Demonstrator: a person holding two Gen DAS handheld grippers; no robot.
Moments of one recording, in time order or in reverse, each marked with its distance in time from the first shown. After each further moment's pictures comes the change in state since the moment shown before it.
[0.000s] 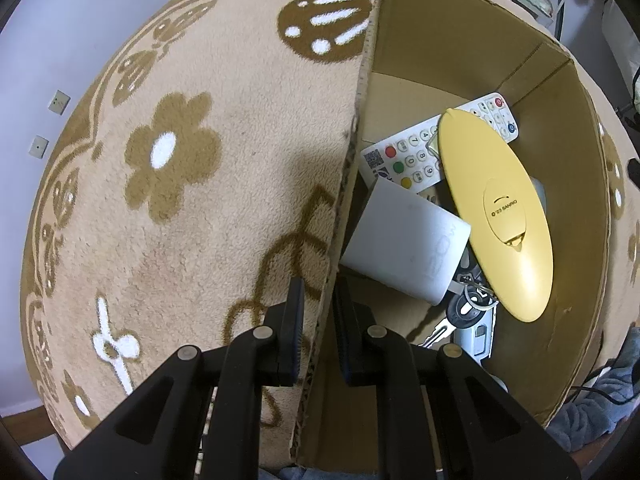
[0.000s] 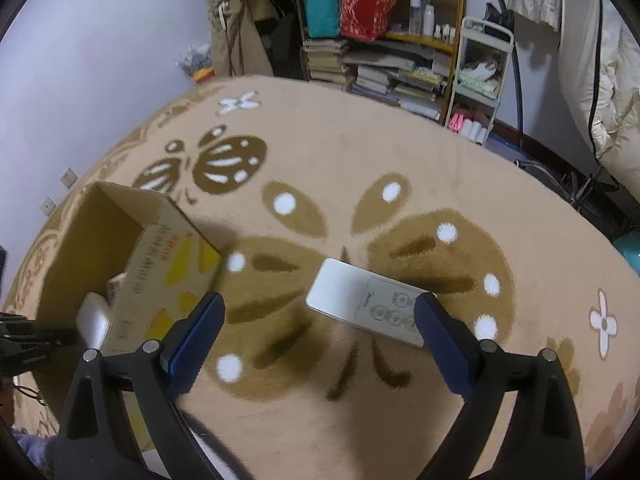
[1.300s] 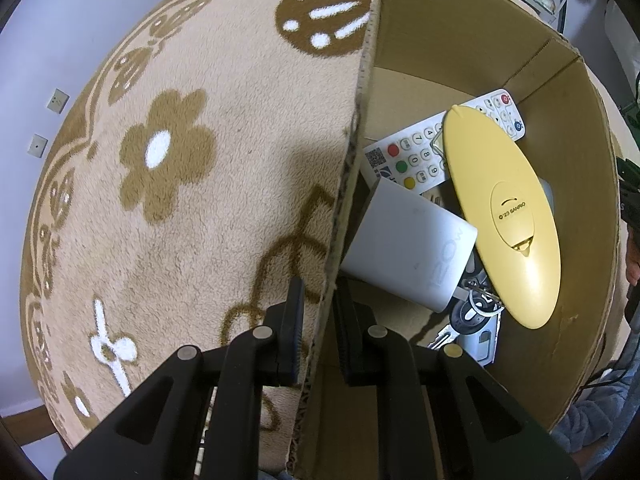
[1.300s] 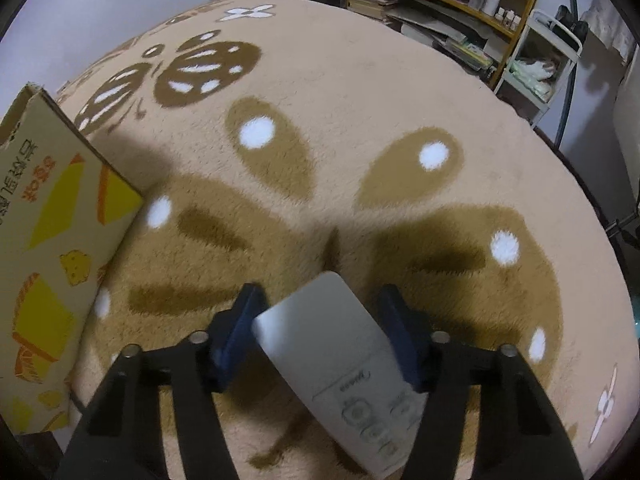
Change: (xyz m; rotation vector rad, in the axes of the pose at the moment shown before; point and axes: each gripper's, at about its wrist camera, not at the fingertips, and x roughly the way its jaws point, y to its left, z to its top) left arm 0.008 0.000 0.005 0.004 0.015 0.010; right arm 0.091 -0.001 0.000 -0.200 0.168 -0.021
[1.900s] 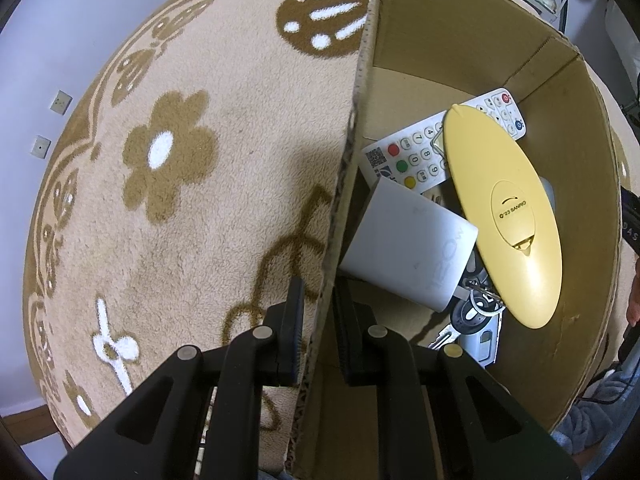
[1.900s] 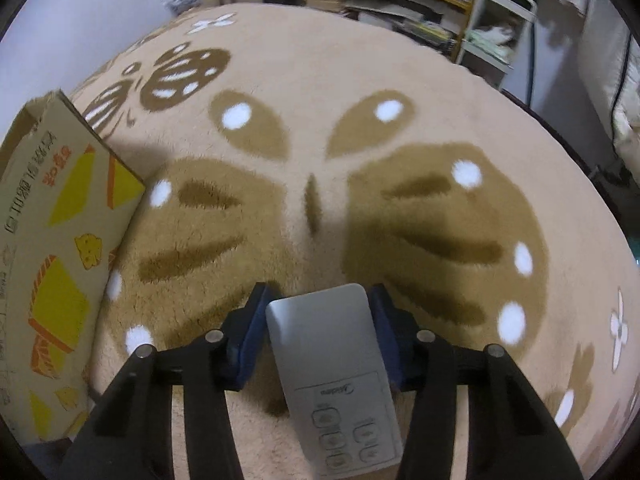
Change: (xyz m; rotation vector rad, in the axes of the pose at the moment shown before) left arm -0.003 -0.006 -0.002 -0.001 -0.005 0.015; right arm -0.030 -0.004 -0.036 0.173 -0.029 -0.032
